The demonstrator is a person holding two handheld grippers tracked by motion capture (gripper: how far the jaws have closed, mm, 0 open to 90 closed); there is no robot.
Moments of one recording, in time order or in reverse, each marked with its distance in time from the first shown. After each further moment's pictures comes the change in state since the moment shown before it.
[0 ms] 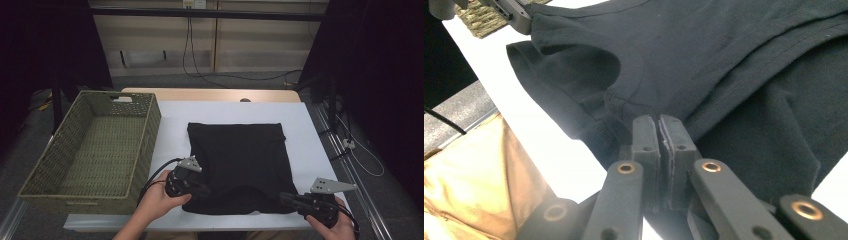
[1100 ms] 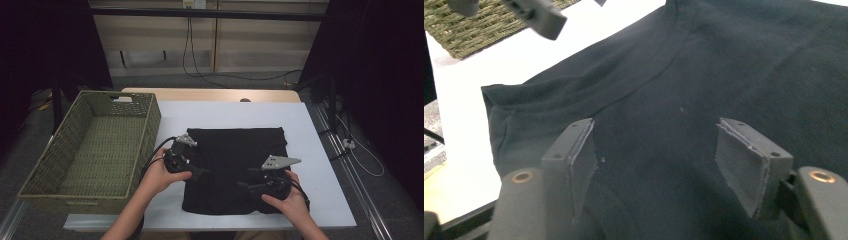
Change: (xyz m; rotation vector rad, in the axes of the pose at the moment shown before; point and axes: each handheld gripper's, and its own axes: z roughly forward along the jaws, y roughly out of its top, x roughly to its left) left arm 0.065 0.027 0.002 -0.027 0.179 -0.081; right arm 0.013 0.056 0.106 0.027 0.054 -0.072
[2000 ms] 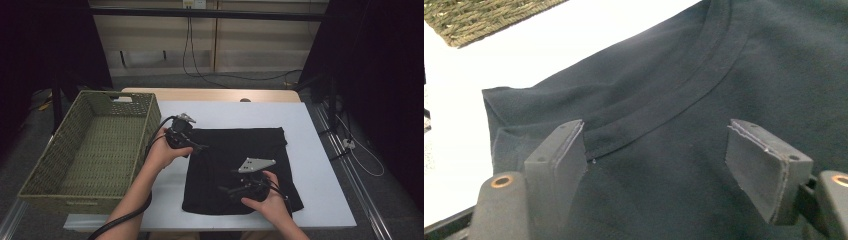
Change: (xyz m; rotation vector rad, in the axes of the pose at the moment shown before) left arm 0.045 0.039 0.007 -0.020 0.100 -0.039; right arm 0.030 0.010 0.043 0.046 0.011 -0.058
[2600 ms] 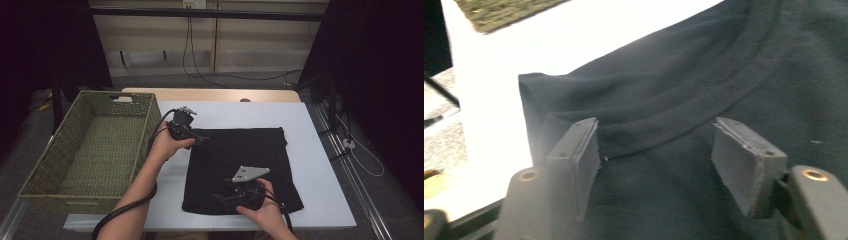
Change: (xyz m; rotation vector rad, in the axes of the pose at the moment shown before) left arm 0.015 0.015 0.010 -0.005 0.031 -0.037; right arm 0.024 -0.006 0.005 0.008 0.035 -0.031
